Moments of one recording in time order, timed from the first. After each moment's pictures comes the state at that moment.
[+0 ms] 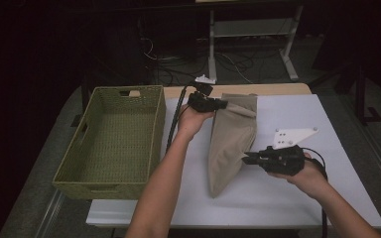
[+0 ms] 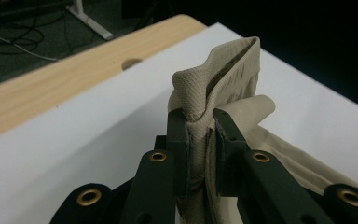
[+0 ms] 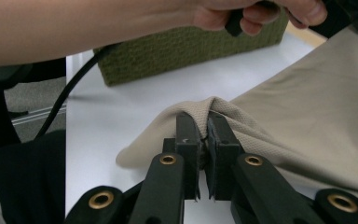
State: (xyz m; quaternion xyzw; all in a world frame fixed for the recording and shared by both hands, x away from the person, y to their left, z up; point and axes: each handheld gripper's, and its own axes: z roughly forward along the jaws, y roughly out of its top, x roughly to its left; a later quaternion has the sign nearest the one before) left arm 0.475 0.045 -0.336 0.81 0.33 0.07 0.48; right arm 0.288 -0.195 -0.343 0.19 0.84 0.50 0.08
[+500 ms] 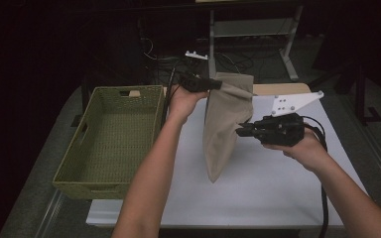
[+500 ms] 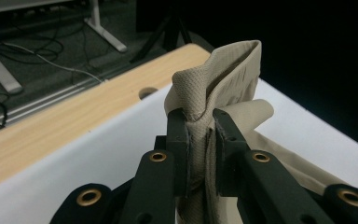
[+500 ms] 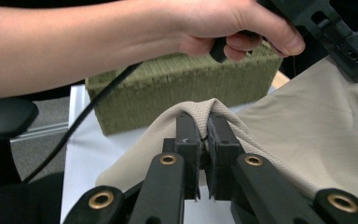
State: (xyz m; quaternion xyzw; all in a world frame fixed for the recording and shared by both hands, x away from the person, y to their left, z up) left arm 0.475 0.067 -0.262 0.80 0.35 0.08 0.48; right arm 0.315 -0.179 -0.270 0.16 0.83 0.53 0.10
